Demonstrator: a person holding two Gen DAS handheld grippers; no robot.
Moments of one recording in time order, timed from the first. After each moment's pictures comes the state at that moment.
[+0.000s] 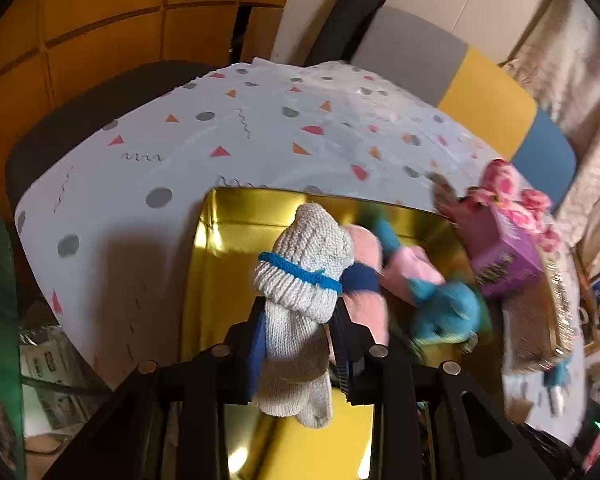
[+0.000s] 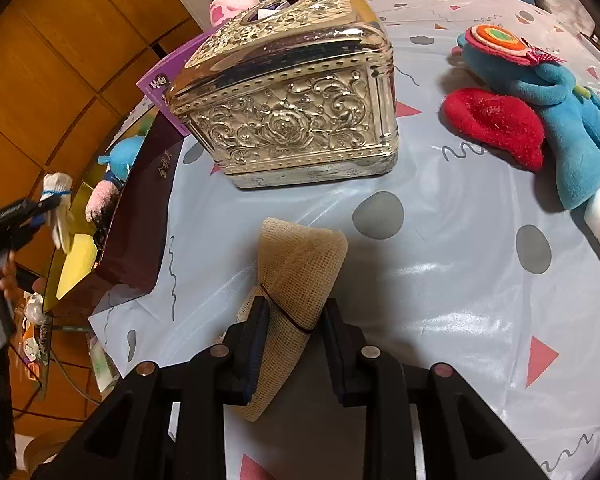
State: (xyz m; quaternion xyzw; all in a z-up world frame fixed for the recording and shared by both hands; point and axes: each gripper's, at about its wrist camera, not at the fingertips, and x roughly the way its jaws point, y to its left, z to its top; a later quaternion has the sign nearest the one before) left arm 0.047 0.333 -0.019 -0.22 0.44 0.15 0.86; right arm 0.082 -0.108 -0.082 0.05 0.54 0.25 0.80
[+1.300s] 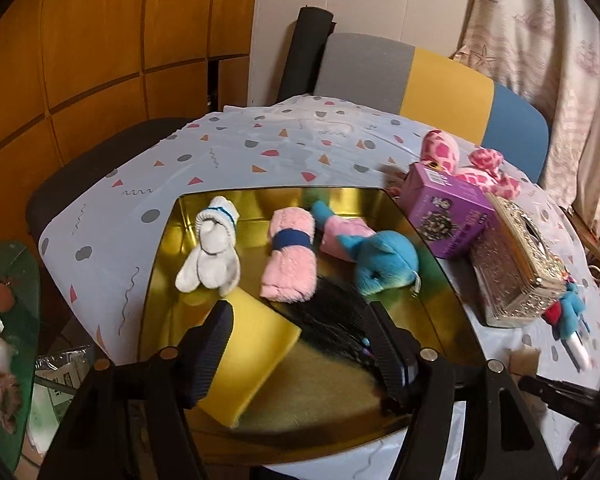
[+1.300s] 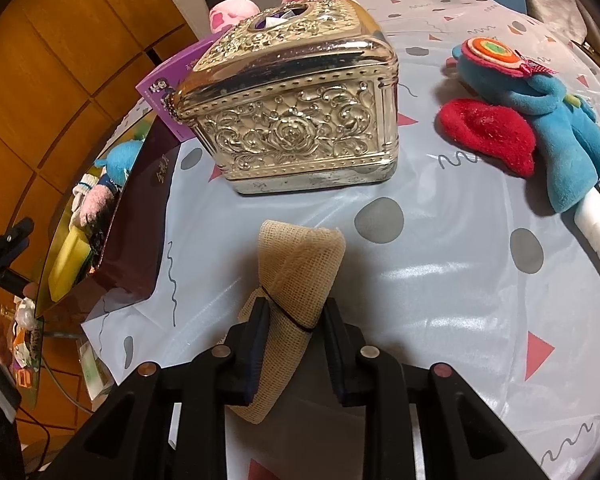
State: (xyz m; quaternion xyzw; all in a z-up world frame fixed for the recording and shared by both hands) left arm -0.017 0.223 0.003 -0.13 0.37 0.15 0.91; right arm 0.072 -0.100 -0.076 0.04 0.53 0.23 0.82
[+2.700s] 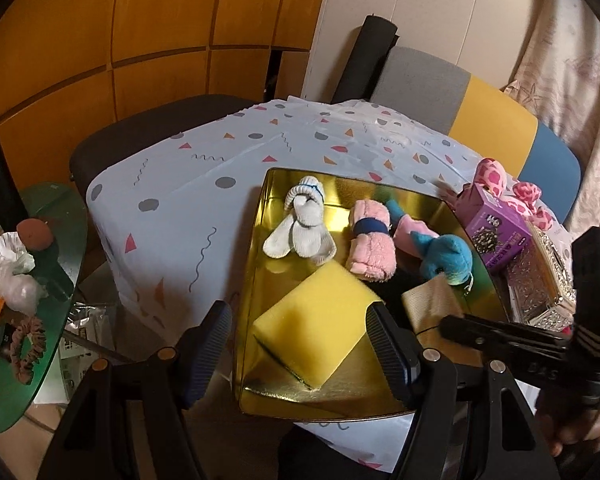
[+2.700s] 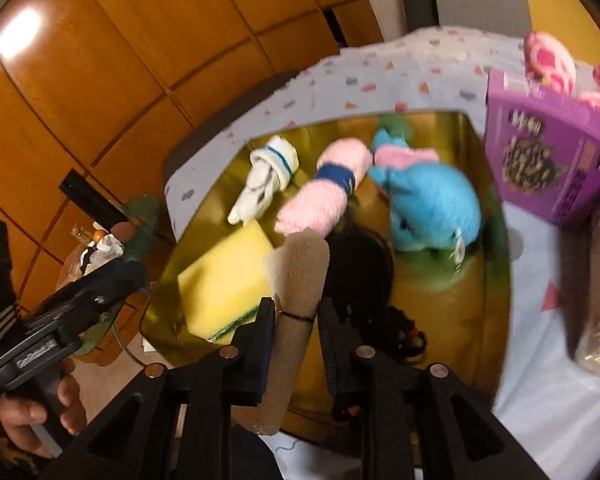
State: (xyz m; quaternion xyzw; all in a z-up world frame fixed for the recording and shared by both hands) left arm -0.079 0.280 -0.010 -0.19 0.36 0.22 0.88; right arm 0.060 0.132 -0.041 -0.04 0.49 0.47 0.74
